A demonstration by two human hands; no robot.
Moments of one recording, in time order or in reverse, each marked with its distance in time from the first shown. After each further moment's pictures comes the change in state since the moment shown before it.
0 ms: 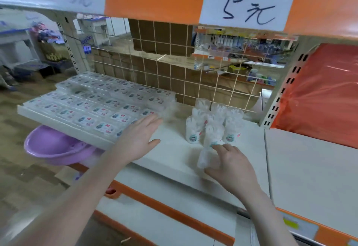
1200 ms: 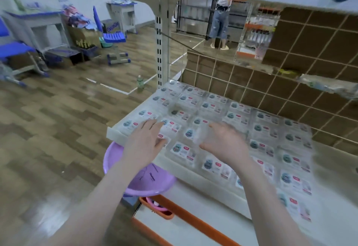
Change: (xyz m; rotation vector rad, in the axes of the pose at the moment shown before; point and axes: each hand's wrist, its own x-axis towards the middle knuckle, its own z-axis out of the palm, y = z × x) left_hand -0.029 -0.401 0.006 -0.195 0.156 -0.273; right_hand 0.269 -0.379 0.111 0.064 -0.113 0.027
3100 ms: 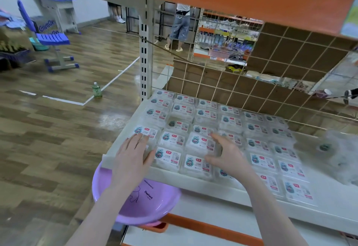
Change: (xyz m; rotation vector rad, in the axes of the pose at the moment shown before) left_hand 0.019 -0.083 0.026 -0.157 0.156 0.128; right_hand -0.006 -0.013 0.038 0.399 0.039 0.215
